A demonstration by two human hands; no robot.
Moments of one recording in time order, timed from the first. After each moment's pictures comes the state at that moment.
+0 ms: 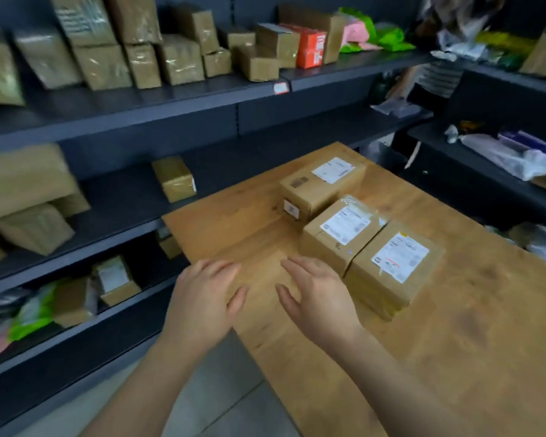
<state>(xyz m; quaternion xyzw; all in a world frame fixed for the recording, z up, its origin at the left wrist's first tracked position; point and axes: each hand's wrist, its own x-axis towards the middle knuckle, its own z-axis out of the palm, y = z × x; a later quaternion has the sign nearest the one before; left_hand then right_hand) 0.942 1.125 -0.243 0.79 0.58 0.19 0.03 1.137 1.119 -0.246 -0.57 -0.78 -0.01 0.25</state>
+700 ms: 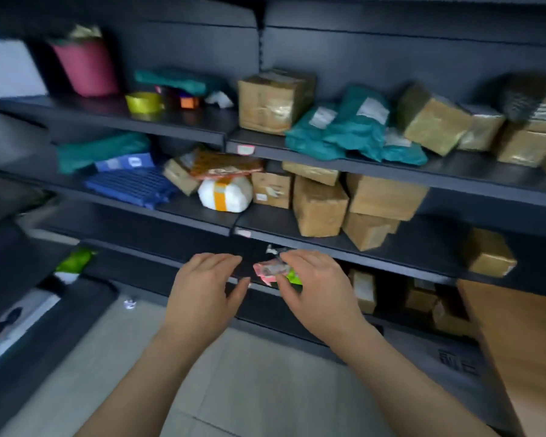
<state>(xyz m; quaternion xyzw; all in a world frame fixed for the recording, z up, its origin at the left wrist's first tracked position) 0.545 0.847 -0.193 0.43 0.85 0.25 -0.14 0.664 0.998 -0.194 -0.14 -0.93 0.10 0.32</state>
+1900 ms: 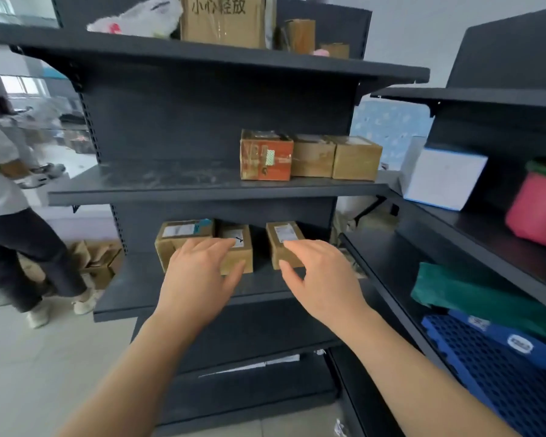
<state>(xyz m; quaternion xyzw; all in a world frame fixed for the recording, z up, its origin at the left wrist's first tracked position) 0.096 0.409 -0.112 -0.10 0.93 0.11 -0.32 0.013 0.591 -0.110 0.36 -0.86 0.25 0.25</state>
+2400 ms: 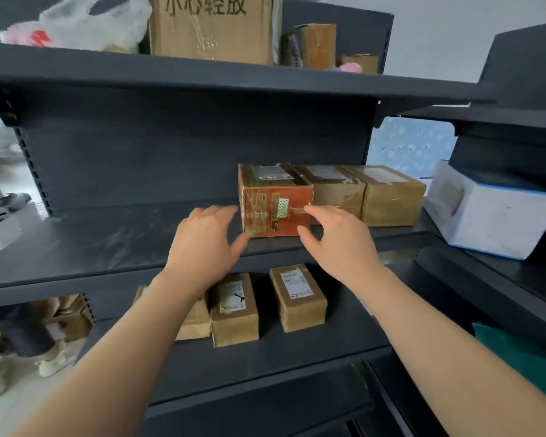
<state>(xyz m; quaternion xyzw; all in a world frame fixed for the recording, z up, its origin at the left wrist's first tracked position) -0.128 0.282 -0.034 -0.08 0.94 0.09 -0.31 -0.206 0.478 -0.033 0.30 -0.88 0.22 0.28</state>
